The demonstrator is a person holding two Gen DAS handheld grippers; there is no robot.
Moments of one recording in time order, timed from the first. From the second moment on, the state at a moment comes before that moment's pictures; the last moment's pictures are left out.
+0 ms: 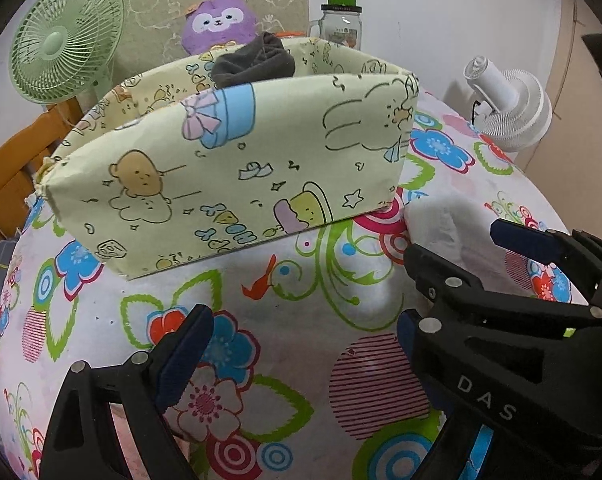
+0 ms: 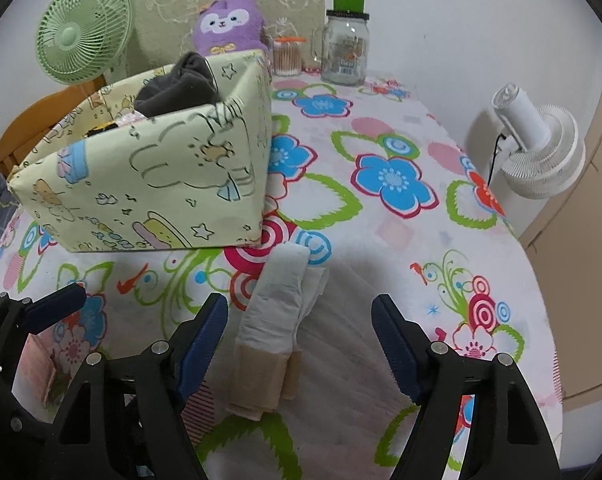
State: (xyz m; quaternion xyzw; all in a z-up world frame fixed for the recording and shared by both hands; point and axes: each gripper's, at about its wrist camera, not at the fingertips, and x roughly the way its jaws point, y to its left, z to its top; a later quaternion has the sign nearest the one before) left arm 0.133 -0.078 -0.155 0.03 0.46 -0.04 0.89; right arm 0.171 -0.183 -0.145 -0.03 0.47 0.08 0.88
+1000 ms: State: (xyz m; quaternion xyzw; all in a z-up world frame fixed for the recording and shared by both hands) left arm 0.105 -0.053 -0.150 0.03 0.45 -0.03 0.89; right arm 0.141 -0.150 -0.136 -0.03 0.47 0.12 0.87
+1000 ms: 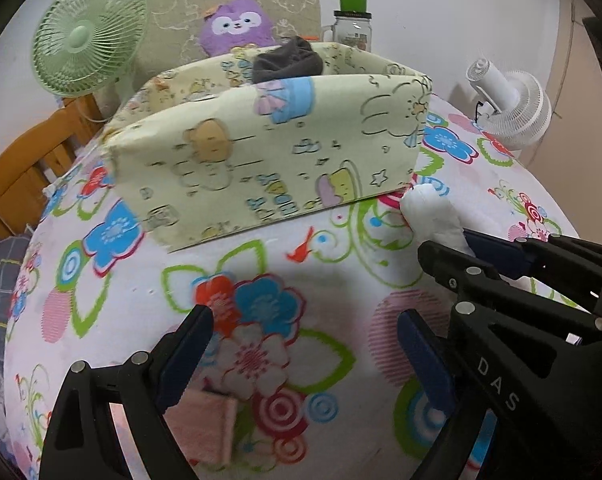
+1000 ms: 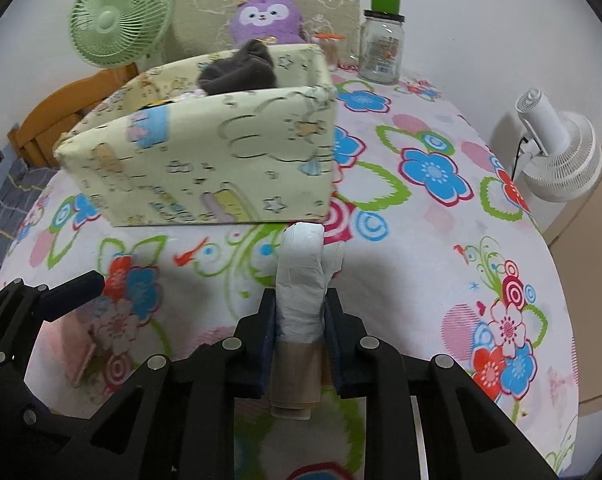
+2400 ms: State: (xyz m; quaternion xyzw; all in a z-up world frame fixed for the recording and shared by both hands) left arm 0.048 0.030 -0.167 -0.03 0.47 0.04 0.88; right arm 0.098 -0.066 -0.141 -0.08 0.46 0.20 0.86
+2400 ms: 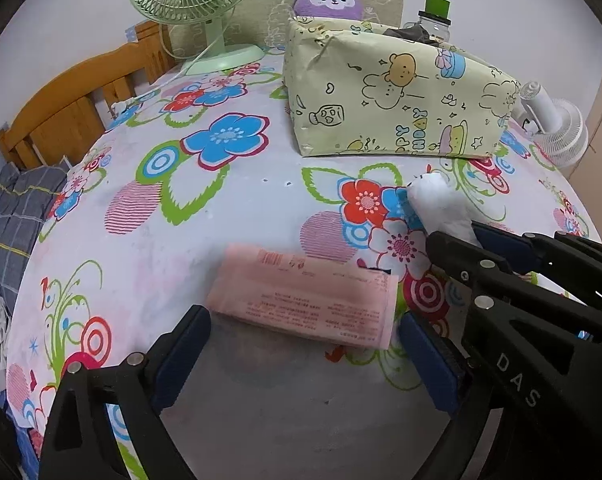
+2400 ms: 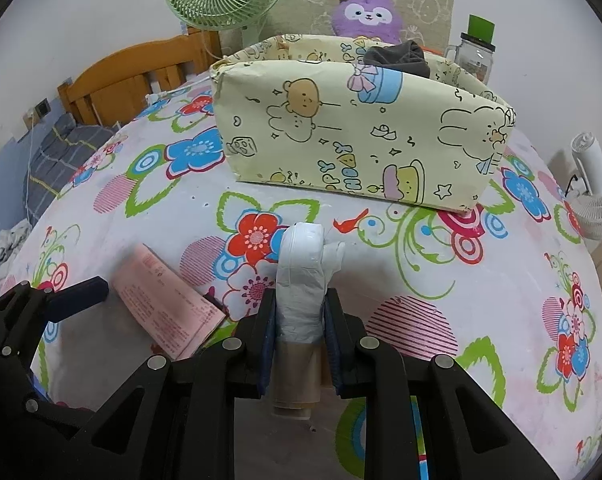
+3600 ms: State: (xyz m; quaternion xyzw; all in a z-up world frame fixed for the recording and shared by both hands) left arm 0.053 0.008 -0.160 -0.03 0.46 0.01 0.89; right arm 0.108 -0.080 -0.138 -0.07 0.46 0.19 0.86
